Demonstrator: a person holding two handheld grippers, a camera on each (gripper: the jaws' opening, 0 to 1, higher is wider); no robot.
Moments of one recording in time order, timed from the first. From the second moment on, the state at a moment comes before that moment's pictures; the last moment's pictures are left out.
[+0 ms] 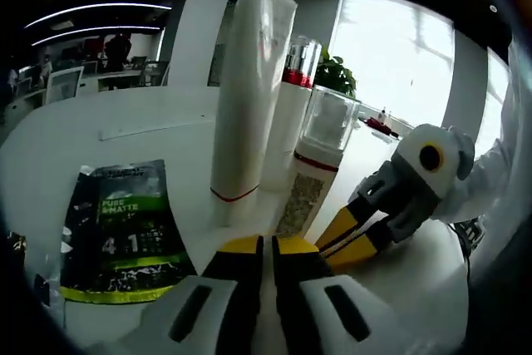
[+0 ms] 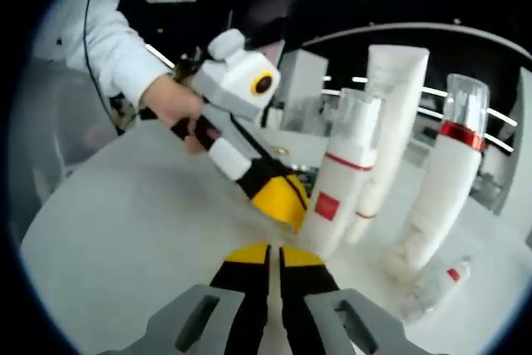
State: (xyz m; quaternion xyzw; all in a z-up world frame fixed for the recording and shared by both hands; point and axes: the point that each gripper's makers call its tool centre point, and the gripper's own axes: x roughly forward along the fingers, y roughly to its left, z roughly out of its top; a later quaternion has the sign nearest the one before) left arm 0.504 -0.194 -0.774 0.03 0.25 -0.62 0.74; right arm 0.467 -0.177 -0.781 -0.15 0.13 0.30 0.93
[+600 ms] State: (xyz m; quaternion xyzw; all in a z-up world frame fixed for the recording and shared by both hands) left arm 0.510 -0.198 -0.775 0.02 0.26 -0.60 0.76; right arm 0.484 -0.181 -0.783 -0.11 0.14 0.26 0.95
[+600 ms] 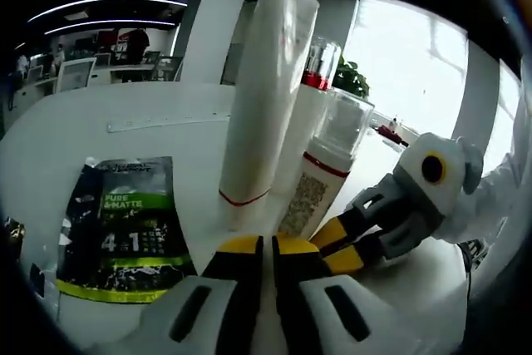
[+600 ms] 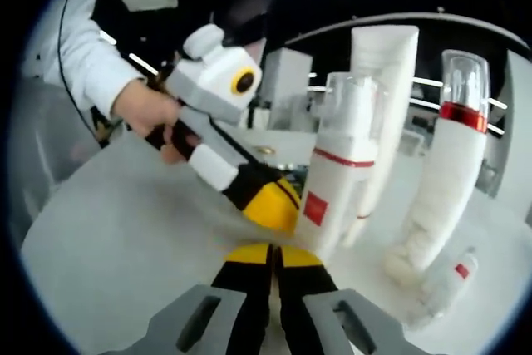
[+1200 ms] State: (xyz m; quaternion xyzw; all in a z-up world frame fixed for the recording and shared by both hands) left arm 0.534 -0.180 -0.782 0.04 0.27 -0.55 0.79; right arm 0.480 -0.187 -0.783 -0.10 0.14 0.26 0.95
